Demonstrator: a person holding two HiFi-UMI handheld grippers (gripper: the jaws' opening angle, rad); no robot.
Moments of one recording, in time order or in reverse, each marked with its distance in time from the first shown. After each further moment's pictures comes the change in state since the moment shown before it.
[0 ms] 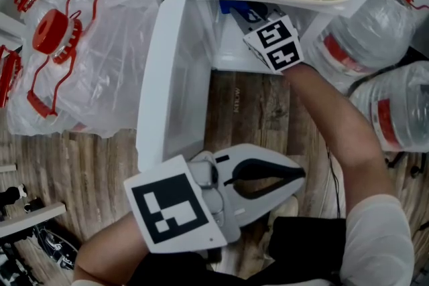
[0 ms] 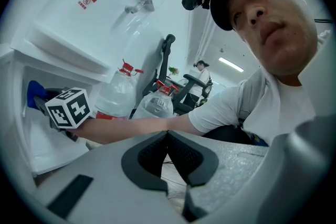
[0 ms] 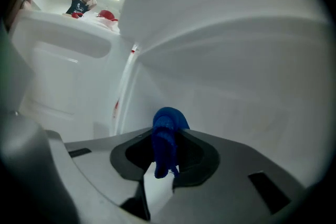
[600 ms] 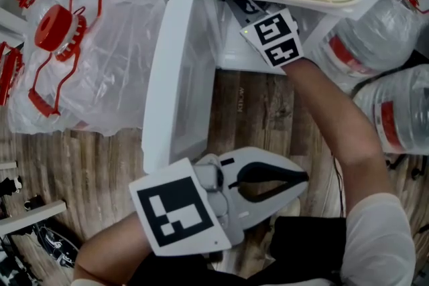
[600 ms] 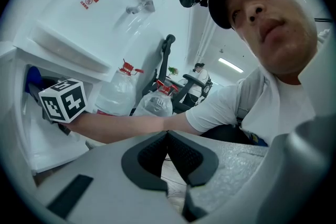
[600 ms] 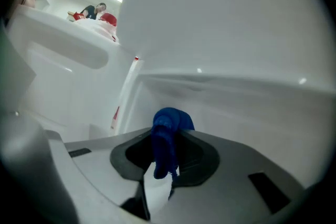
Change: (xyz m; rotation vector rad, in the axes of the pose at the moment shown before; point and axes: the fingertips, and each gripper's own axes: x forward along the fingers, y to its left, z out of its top) left arm -0.005 0.000 -0.003 0.001 -0.002 -0.011; right arm 0.011 0.001 0.038 -0.055 -0.081 -0.032
